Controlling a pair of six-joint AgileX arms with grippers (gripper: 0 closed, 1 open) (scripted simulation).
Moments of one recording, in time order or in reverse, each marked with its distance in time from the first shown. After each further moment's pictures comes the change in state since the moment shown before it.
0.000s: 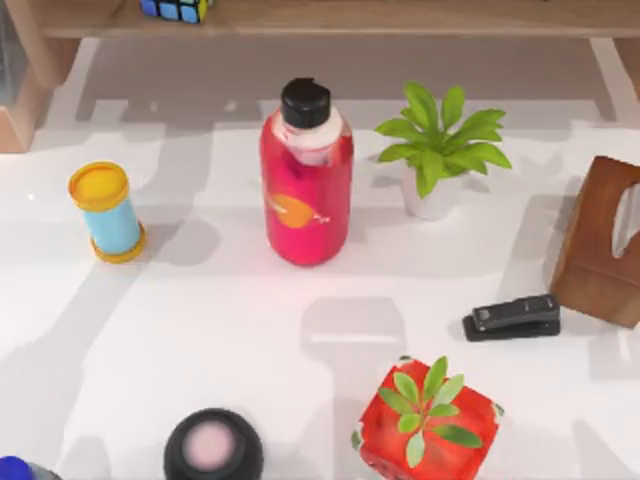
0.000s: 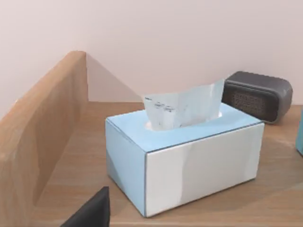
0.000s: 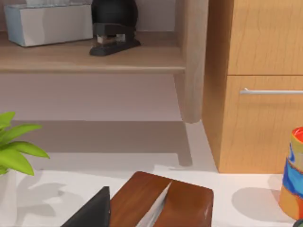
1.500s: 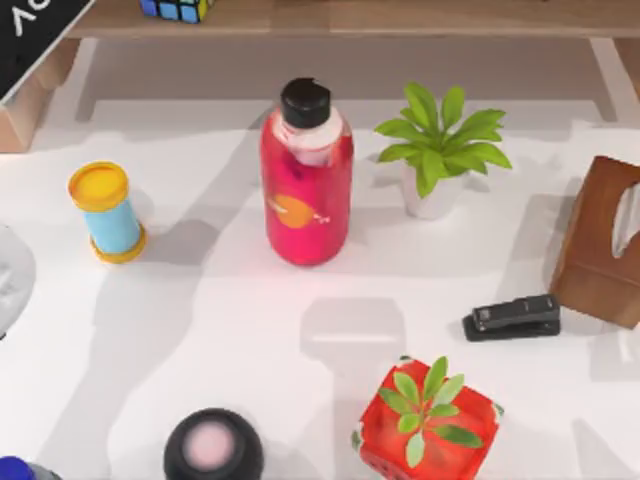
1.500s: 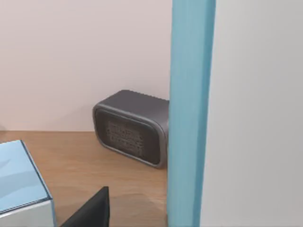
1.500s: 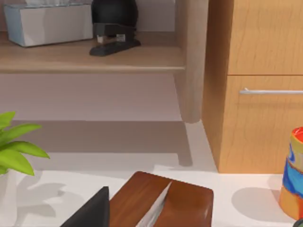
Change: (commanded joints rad) left arm -0.164 0.752 0.873 -0.114 -0.151 0.002; right arm 0.000 0.000 0.000 0.000 0.000 0.000
